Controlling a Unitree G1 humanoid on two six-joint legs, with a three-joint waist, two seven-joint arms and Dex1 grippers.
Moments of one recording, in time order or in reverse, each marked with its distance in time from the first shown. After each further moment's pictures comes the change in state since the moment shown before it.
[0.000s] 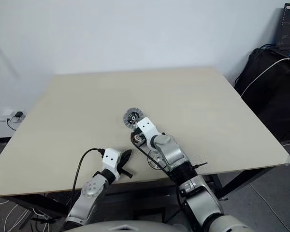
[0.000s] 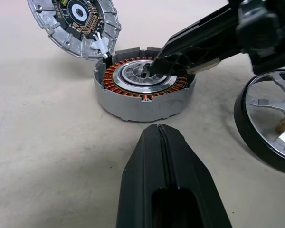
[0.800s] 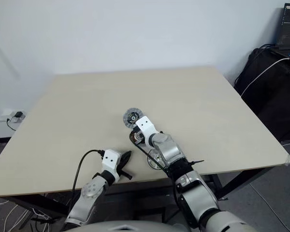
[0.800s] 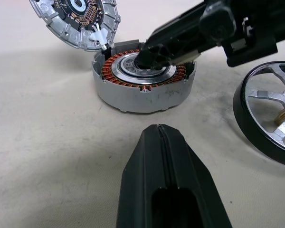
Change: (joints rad) left arm 0.013 0.001 0.000 -0.001 0.000 0.006 -0.001; right arm -0.052 0.034 -0.019 0.134 0.001 -0.107 -0.007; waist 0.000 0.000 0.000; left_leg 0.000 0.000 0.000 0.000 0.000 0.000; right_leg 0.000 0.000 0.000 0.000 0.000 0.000
